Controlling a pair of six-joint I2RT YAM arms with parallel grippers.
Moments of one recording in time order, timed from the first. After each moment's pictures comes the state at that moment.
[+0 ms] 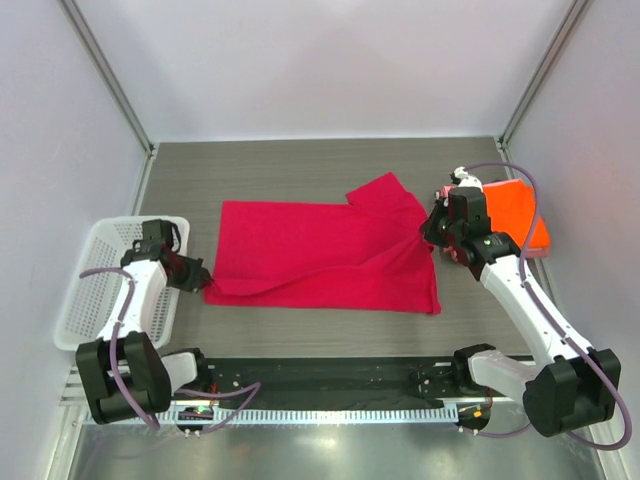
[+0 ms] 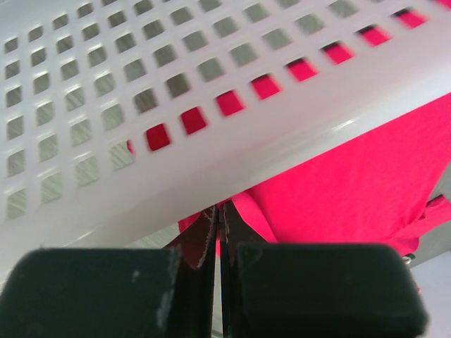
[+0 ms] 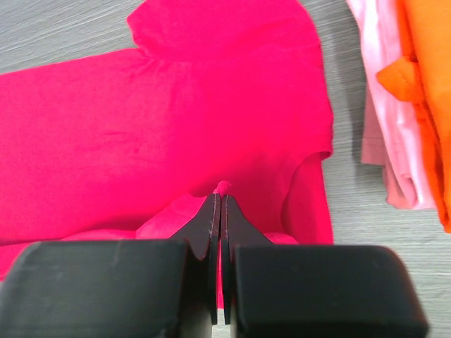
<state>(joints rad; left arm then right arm) 0.20 1.16 0.75 -0.82 0.10 -1.09 0.22 1.09 0.89 -0.45 0.06 0.45</state>
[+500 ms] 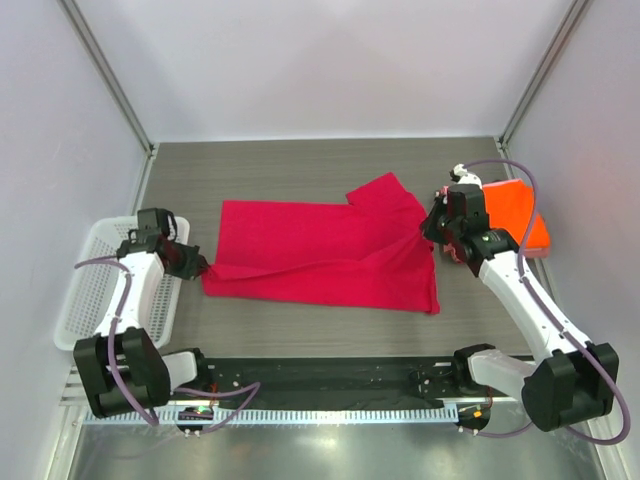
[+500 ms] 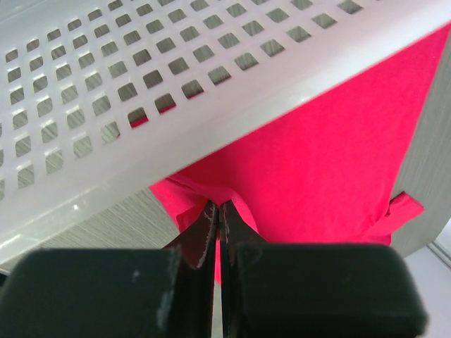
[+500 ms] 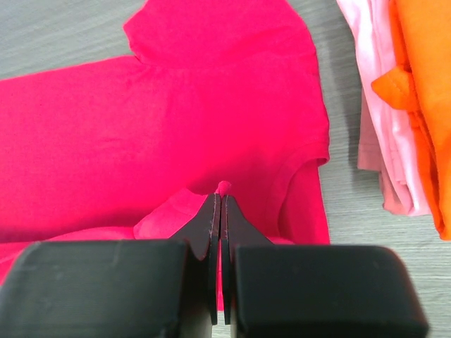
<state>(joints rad) 0.19 1.19 0.85 -0.80 0.09 -1.10 0.22 1.11 0.91 -0.45 0.08 0.45</state>
